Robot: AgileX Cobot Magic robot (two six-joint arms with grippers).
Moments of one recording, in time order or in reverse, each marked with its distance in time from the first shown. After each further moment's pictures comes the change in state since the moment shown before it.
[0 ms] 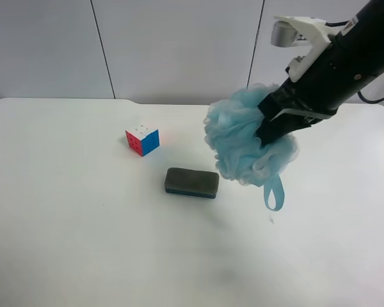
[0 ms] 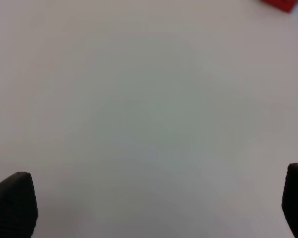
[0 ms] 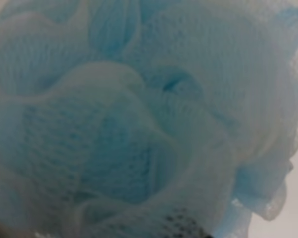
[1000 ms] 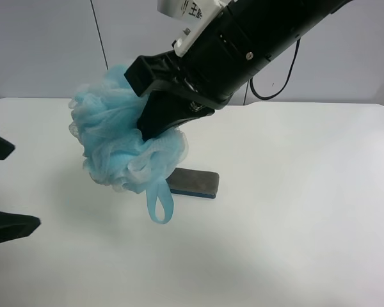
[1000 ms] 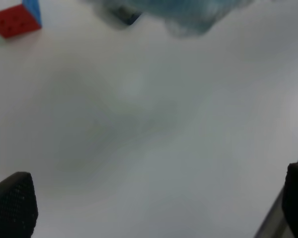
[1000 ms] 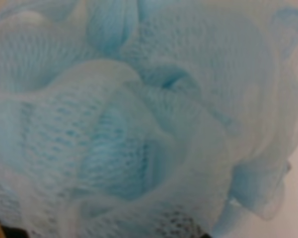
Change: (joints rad) left arm -0.759 0.643 -0.138 0.056 -0.255 0.144; right arm 0.273 0.144 -0.189 0.287 -0.077 -0.002
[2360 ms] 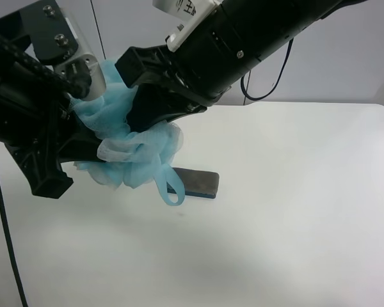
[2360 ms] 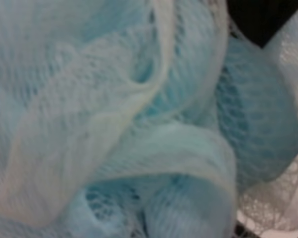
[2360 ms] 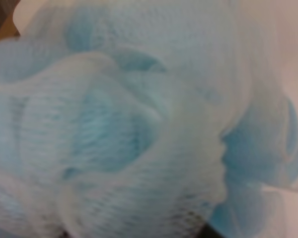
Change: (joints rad) left arm -0.010 0.287 -0.173 -0.159 -0.159 0.127; right arm 0.000 0.019 0.000 0.060 -0.037 -0.042
